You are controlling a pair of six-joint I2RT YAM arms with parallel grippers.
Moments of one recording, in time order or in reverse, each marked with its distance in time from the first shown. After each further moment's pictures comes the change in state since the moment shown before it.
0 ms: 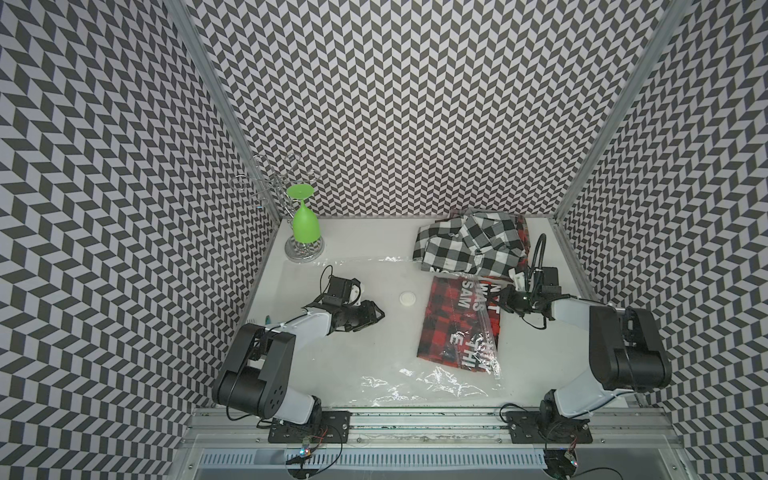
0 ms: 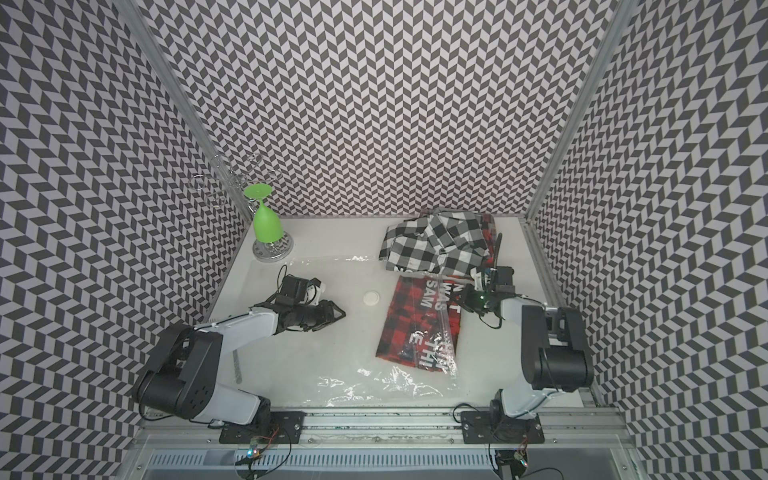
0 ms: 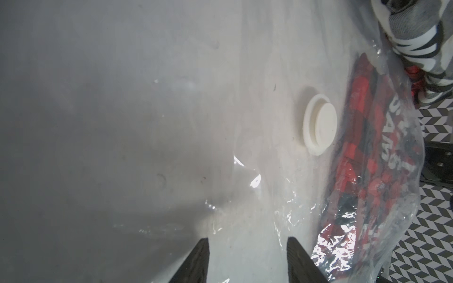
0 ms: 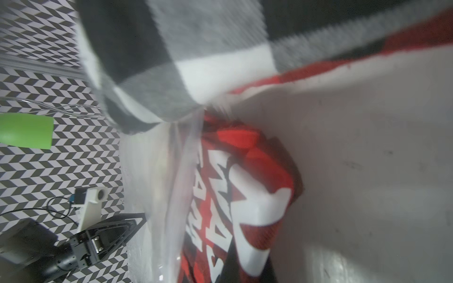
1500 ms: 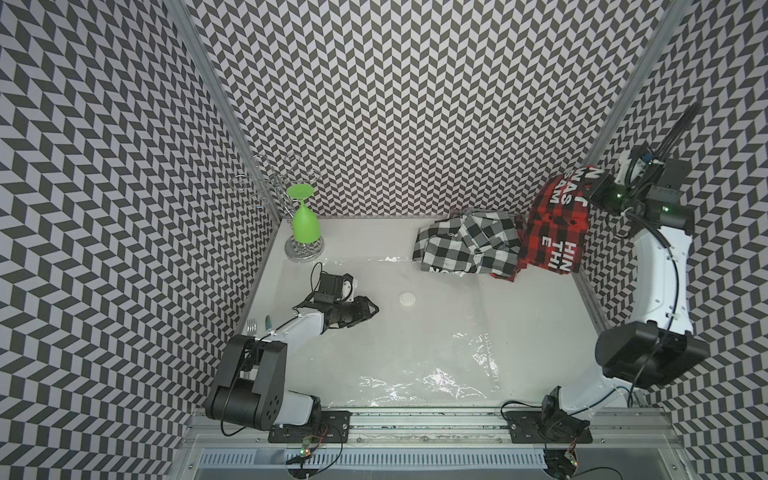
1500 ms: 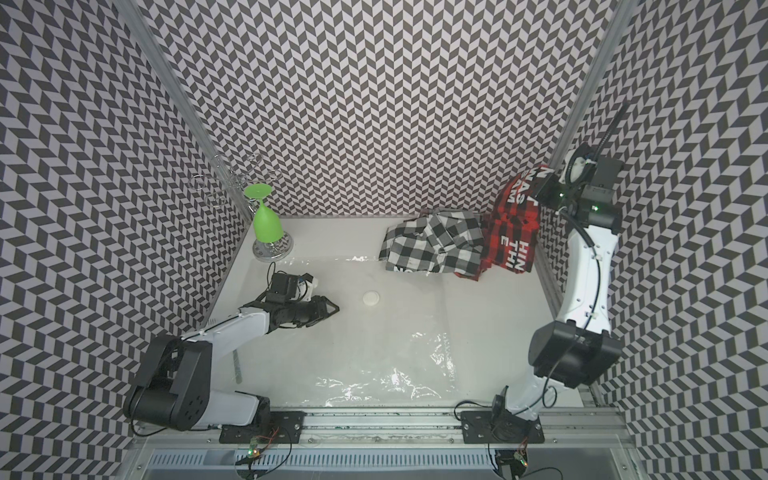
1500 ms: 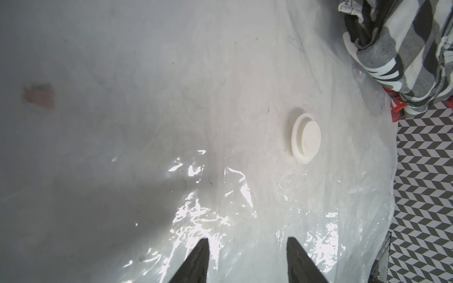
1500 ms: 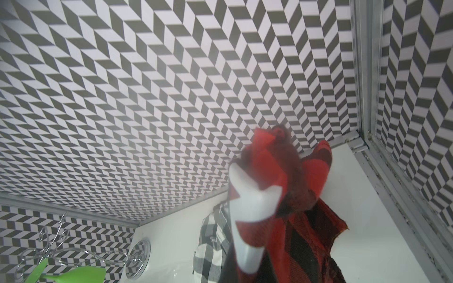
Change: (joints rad) left arm 0.061 -0.086 0.010 -0.054 0.022 0.044; right arm -0.299 0.164 1.365 -0.643 0.194 -0.060
